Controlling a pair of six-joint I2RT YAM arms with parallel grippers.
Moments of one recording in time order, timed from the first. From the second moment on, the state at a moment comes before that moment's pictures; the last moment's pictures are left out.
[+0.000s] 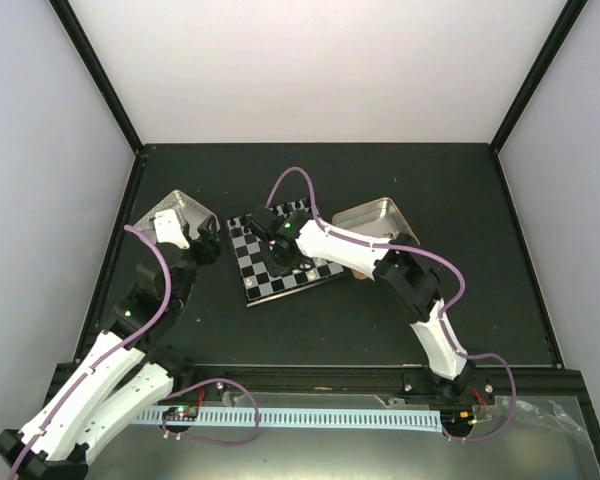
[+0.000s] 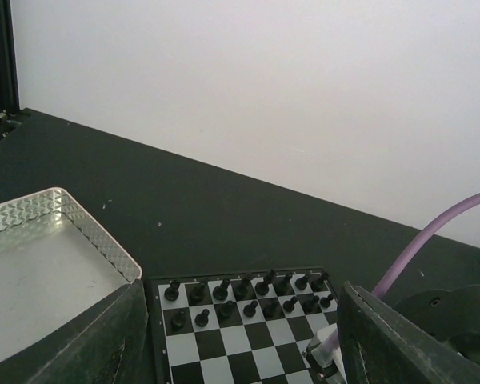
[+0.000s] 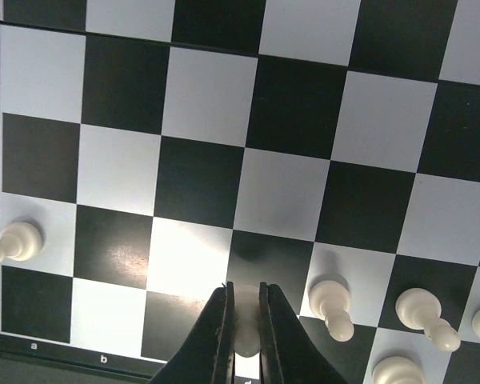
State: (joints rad) left arm -0.52 0.60 0.66 -0.28 -0.45 -0.49; right arm 0.96 2.15 1.77 -0.90 0.09 0.47
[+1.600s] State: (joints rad) left arm -0.51 0.62 0.66 -0.27 -0.43 -0.49; right arm 0.59 1.71 1.36 -0.77 0.21 0.59
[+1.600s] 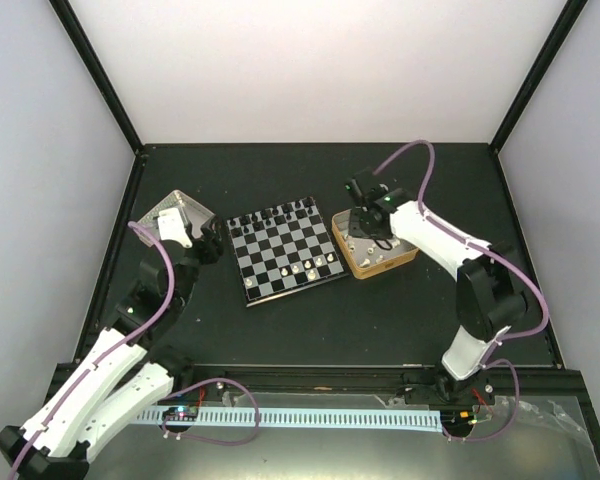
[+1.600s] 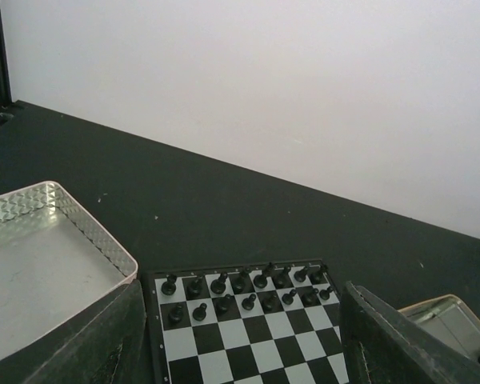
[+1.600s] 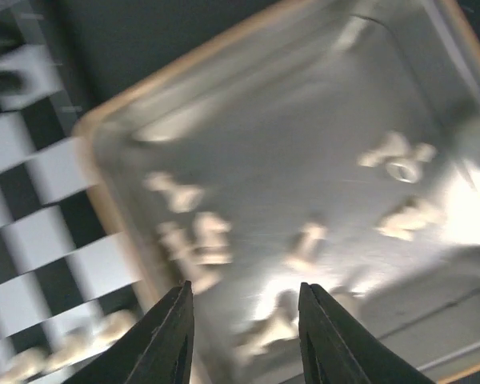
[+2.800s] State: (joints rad) left arm -0.51 0.69 0.66 -0.26 -0.37 -0.48; right arm 0.30 1.94 1.34 -0.66 0.26 0.60
